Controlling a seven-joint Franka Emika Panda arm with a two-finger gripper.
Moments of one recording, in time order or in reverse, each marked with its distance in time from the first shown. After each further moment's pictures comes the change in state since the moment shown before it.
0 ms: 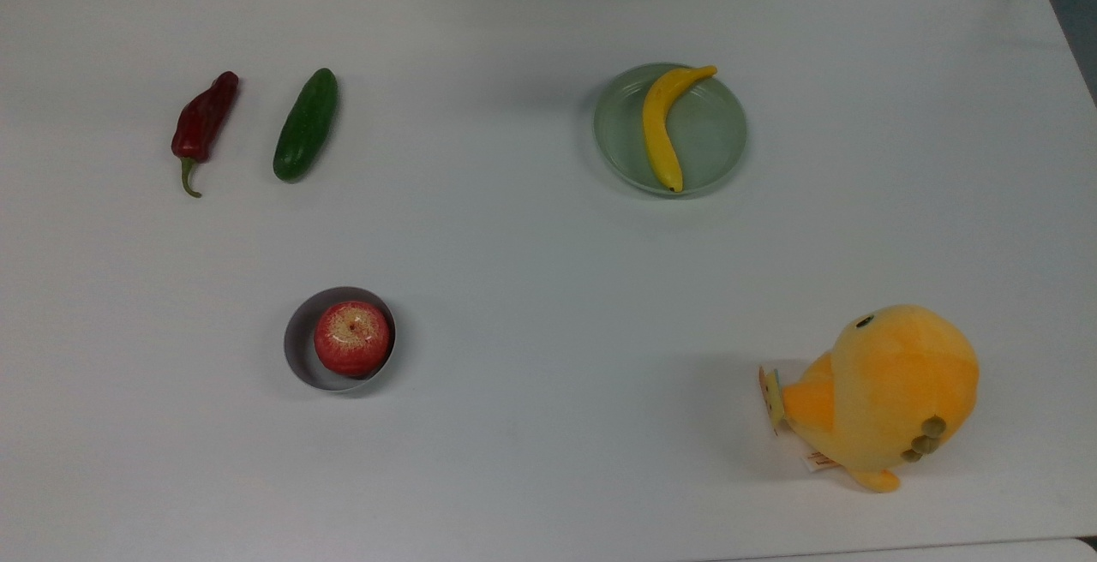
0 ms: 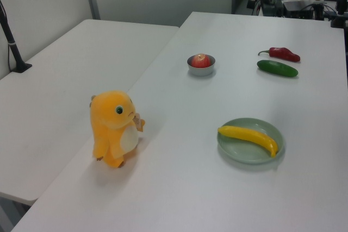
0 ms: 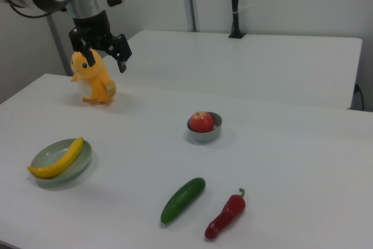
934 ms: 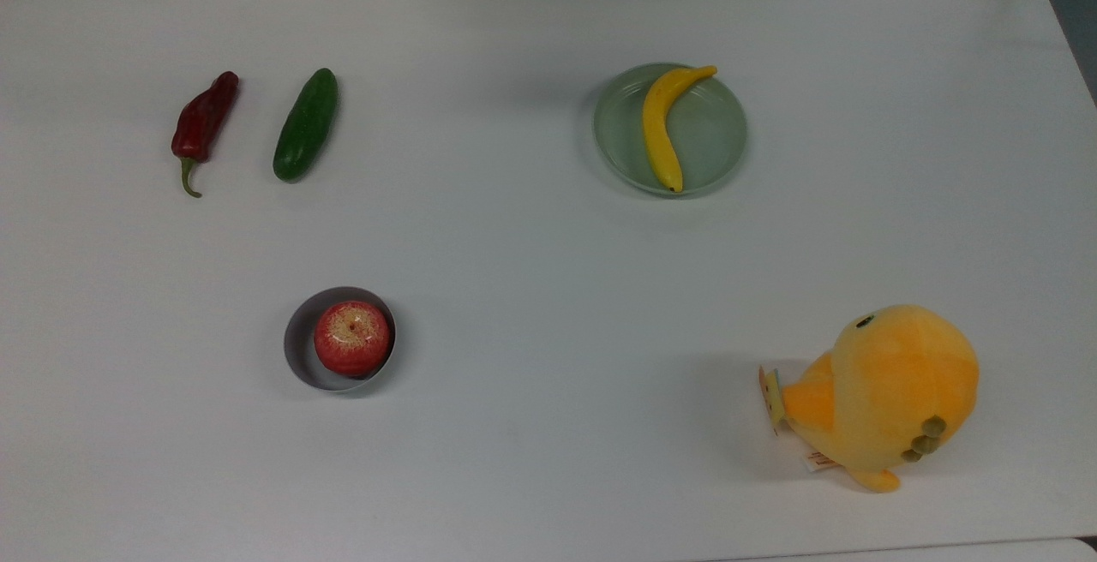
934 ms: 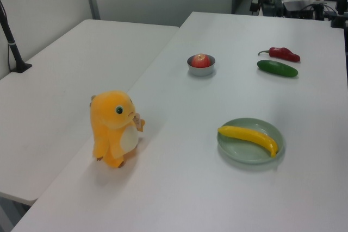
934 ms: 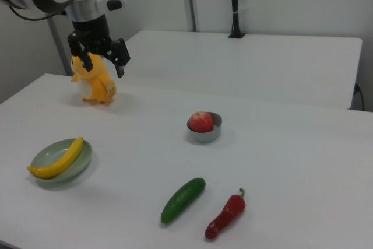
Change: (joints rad) arm 0.001 0.000 0.000 -0.009 0.000 -0.038 -0.008
